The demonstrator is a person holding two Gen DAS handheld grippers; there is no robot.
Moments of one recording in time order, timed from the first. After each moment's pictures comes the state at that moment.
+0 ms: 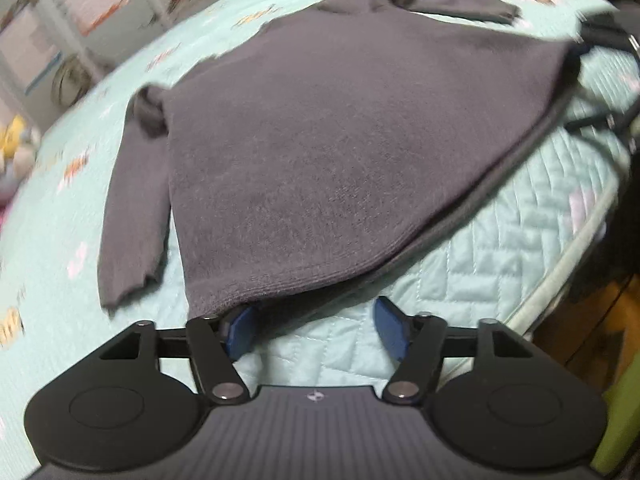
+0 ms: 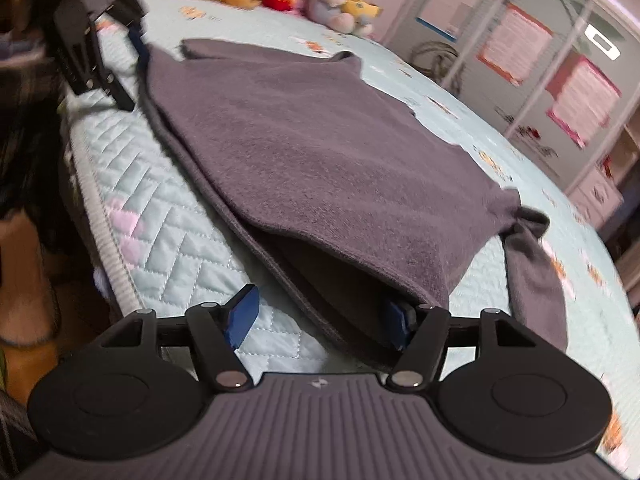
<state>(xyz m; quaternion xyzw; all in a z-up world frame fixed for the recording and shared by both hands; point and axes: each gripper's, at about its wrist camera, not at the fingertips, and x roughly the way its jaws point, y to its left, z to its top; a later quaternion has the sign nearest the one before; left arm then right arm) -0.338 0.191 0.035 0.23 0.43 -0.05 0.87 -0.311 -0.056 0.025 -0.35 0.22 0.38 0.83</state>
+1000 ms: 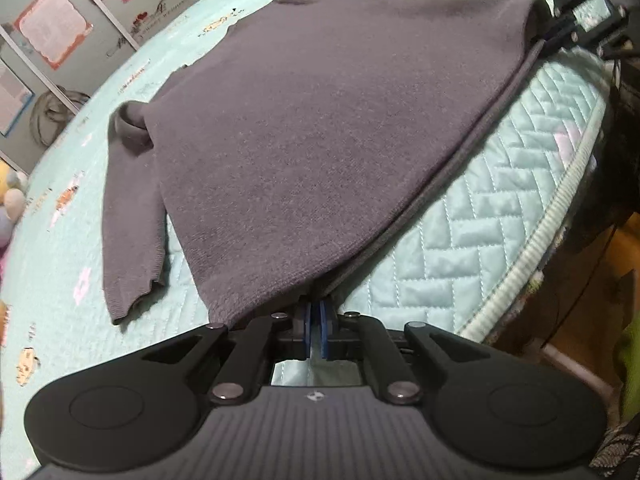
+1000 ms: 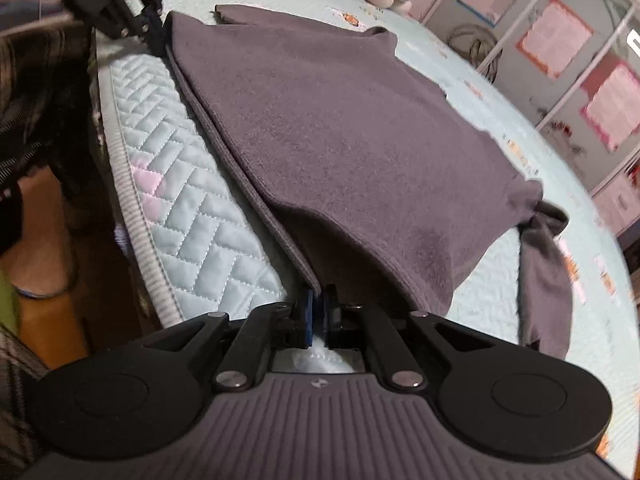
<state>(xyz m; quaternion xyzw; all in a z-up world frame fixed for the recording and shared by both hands) -0.348 0.194 0.031 0.28 0.44 -0.08 0.85 -0.305 -0.065 0.034 -0.38 0.28 0.41 0.78</state>
